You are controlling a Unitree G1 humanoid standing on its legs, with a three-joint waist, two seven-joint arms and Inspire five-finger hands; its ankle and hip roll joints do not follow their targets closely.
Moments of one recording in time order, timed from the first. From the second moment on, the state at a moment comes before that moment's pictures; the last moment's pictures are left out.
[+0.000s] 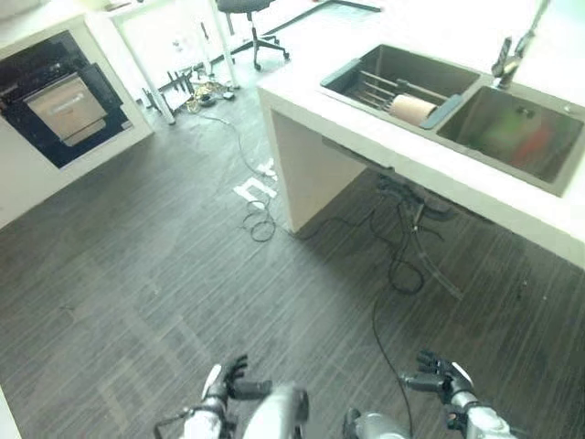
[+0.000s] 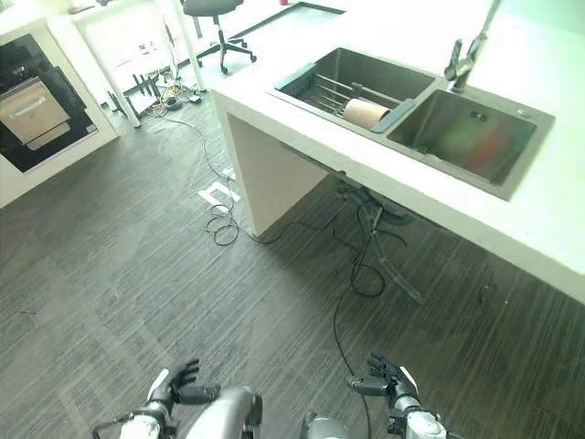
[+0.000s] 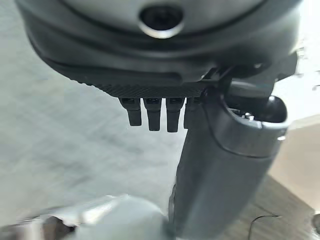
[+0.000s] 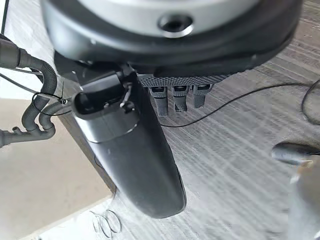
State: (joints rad) left arm -0.02 0.28 -0.12 1.01 -0.03 -0.18 0.03; right arm -0.05 -0.37 0.15 1.07 0.43 -0.22 0.14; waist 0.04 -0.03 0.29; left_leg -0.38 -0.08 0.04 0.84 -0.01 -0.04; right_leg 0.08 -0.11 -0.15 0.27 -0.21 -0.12
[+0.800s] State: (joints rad) left arm -0.05 0.26 -0.16 1.27 -0.11 -0.12 0.08; right arm -0.05 -0.28 0.06 1.25 0.48 -0.21 0.13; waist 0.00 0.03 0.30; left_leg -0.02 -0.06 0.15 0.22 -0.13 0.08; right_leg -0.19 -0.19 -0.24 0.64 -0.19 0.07
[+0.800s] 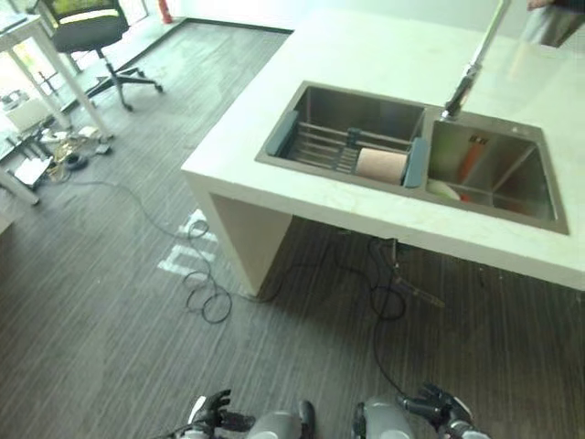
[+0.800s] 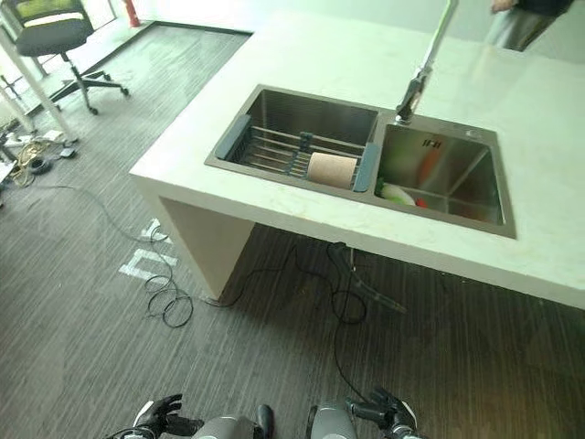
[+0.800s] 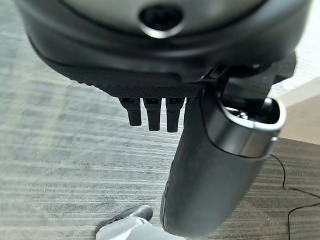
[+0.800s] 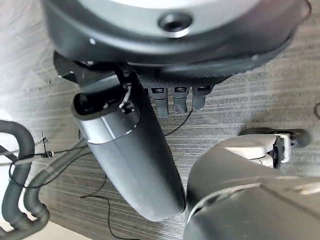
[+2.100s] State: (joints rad) left arm -0.04 0.22 -0.15 1.29 -0.25 -0.07 0.07; right arm -0.05 -0.28 0.00 1.28 0.47 -0.24 0.13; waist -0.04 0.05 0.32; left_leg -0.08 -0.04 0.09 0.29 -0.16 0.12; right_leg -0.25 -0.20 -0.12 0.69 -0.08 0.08
